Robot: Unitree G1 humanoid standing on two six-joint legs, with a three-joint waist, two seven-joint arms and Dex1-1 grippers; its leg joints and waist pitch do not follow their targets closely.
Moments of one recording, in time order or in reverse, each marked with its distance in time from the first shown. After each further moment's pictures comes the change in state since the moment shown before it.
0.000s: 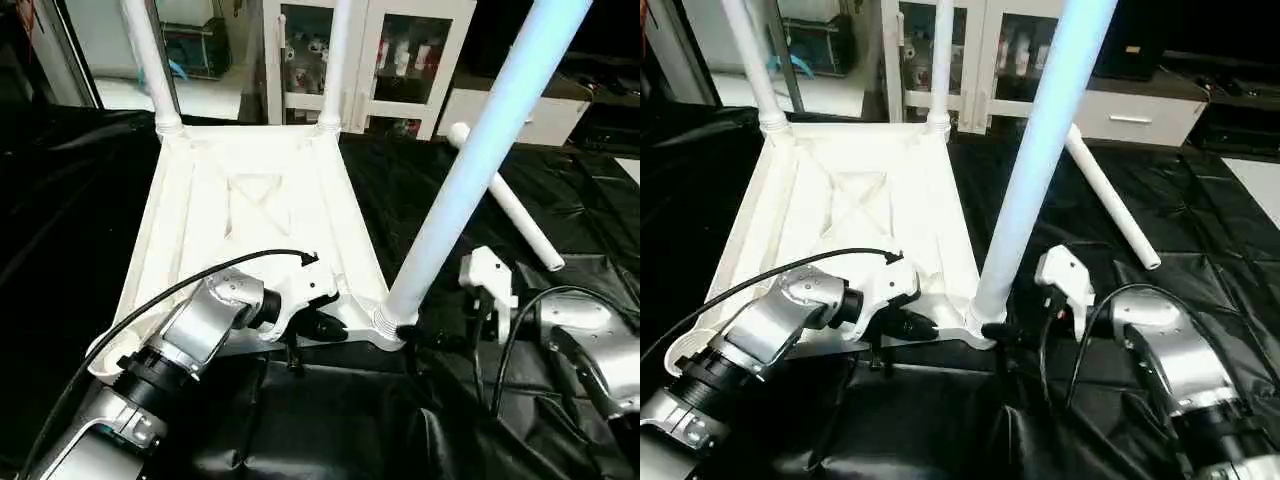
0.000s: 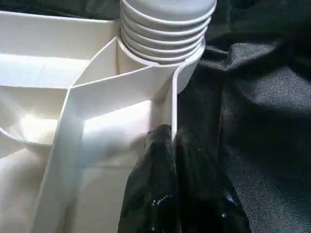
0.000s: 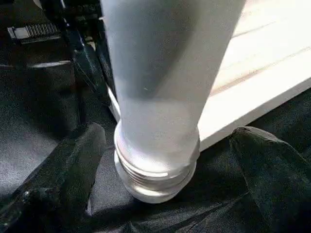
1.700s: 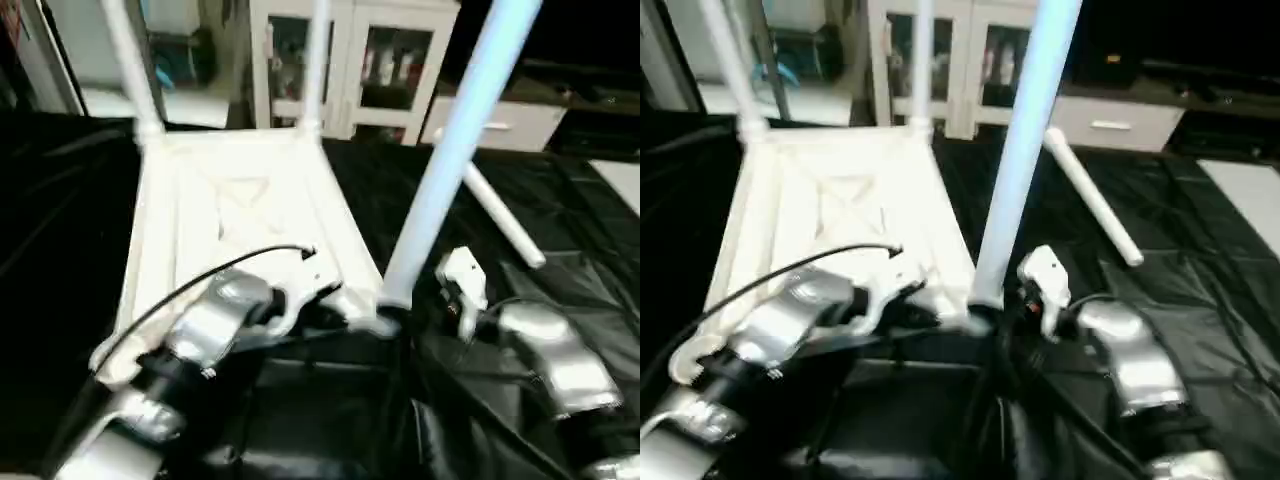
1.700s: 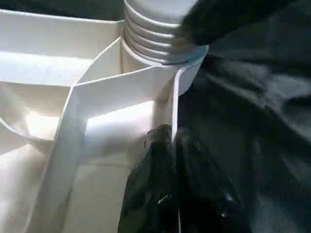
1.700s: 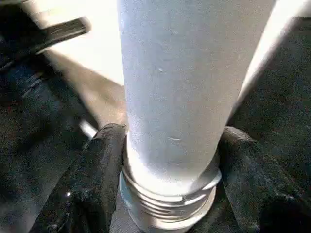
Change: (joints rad) left arm -0.050 -0.126 0.059 0.153 0.031 0.051 0.196; right arm -0.016 0.269 -0.063 0.181 -0.067 -0.040 -0.323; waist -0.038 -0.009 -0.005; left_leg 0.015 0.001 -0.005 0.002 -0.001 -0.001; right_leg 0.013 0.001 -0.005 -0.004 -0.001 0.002
